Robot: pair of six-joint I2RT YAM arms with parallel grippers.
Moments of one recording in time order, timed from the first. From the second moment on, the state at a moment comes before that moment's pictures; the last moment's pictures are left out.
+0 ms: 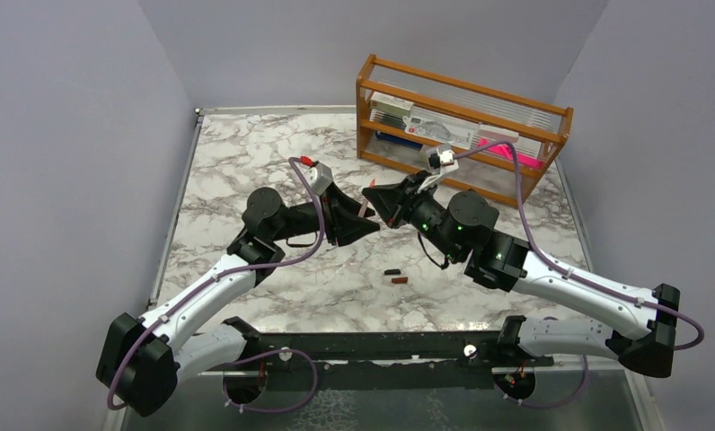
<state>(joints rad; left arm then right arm) -0.58 1.02 0.66 0.52 0.78 -0.46 1.08 1.09 1.01 0.12 0.37 0.46</state>
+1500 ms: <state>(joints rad) -0.57 1.02 0.67 0.33 0.44 -0.42 1.07 0.98 0.92 -0.16 0.45 0.43</state>
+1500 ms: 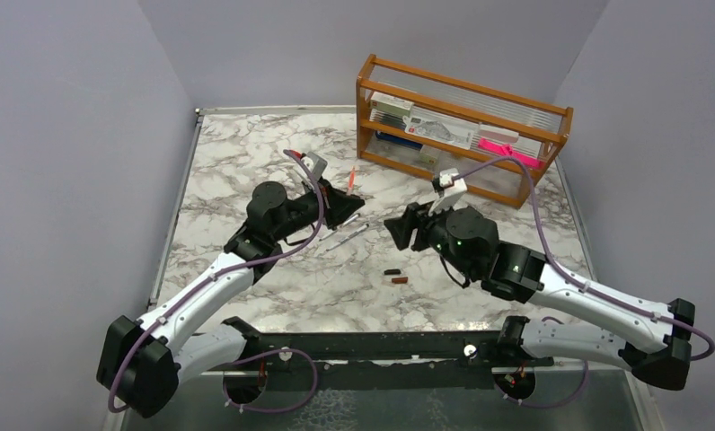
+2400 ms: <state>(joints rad) -0.54 1.06 0.69 0.24 0.38 -0.37 1.07 1.36 0.66 -0.26 0.23 0.60</state>
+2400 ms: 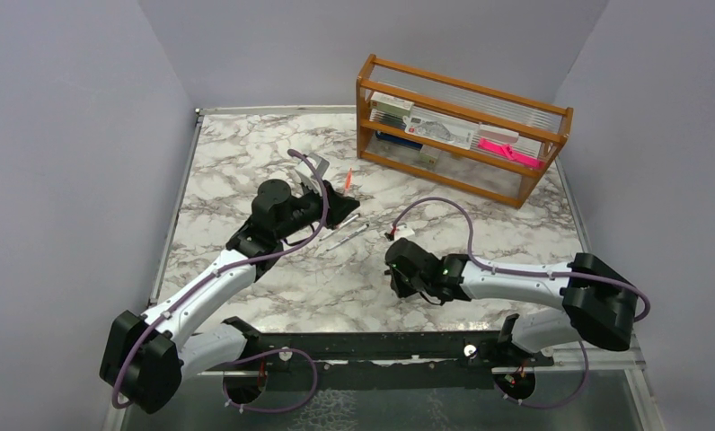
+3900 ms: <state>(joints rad) -0.54 1.06 0.68 0.18 0.38 -0.36 1.05 1.58 0.84 -0.26 0.33 0.66</state>
